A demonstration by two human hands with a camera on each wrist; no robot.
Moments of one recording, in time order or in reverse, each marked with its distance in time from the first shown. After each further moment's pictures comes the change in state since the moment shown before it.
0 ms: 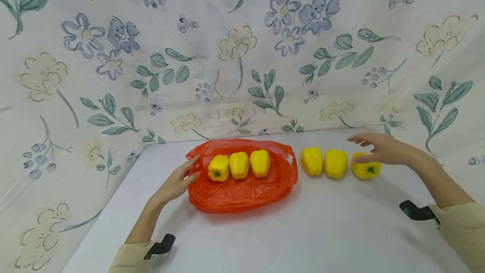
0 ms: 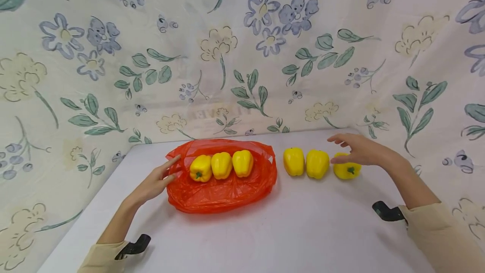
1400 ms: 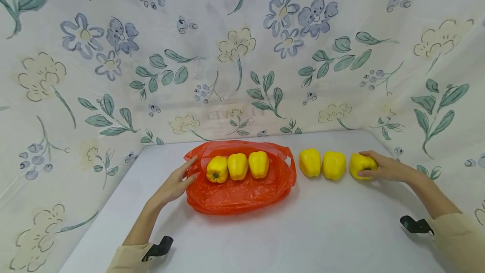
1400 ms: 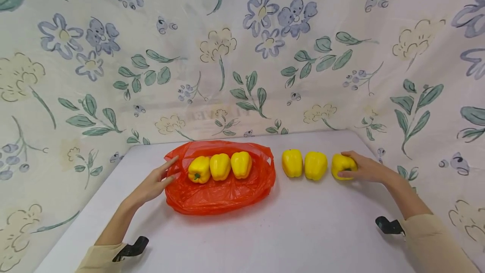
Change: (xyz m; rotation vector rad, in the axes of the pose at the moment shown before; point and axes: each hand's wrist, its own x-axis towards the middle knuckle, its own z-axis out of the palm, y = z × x) left_hand 0.002 -0.005 0.000 0.003 0.006 -0.001; right_hand -0.007 0.083 0.057 0.128 -0.032 0.125
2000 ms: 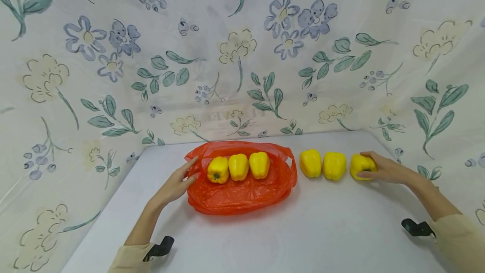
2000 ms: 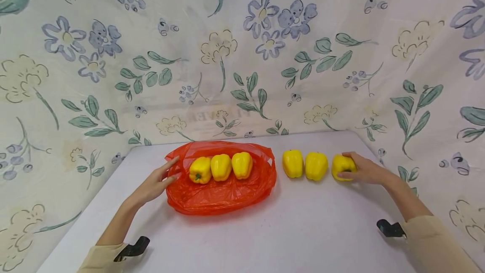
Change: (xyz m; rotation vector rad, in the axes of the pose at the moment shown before) left_hand -0.001 0.001 0.000 0.011 0.008 0.012; right_hand -0.004 -0.004 0.003 0.018 0.024 -0.021
